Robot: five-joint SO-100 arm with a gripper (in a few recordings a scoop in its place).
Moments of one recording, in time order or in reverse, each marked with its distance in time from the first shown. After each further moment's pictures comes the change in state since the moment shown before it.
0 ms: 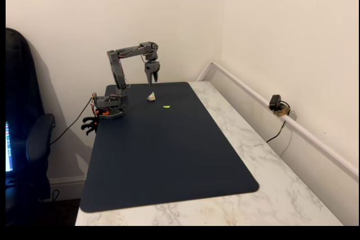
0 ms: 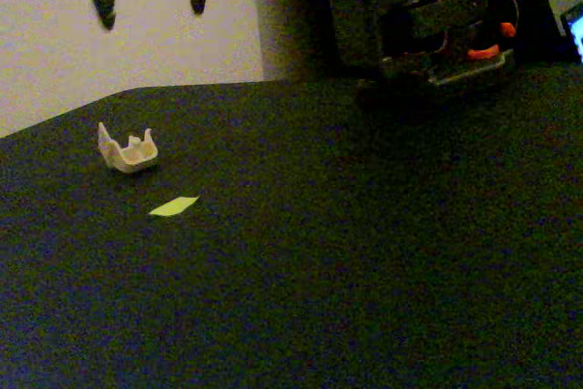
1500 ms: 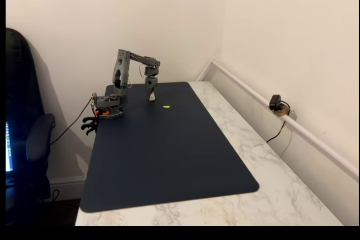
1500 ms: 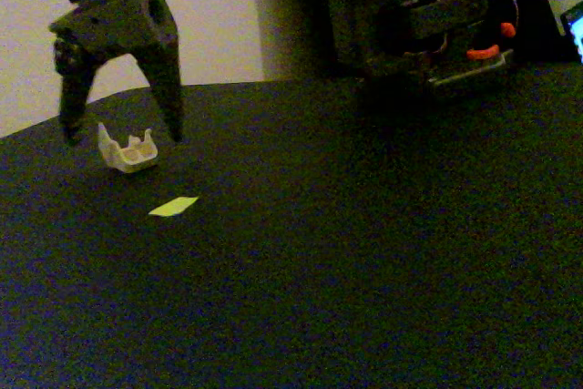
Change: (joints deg) arm 13.2 -25.0 2.7 -18.7 -1.0
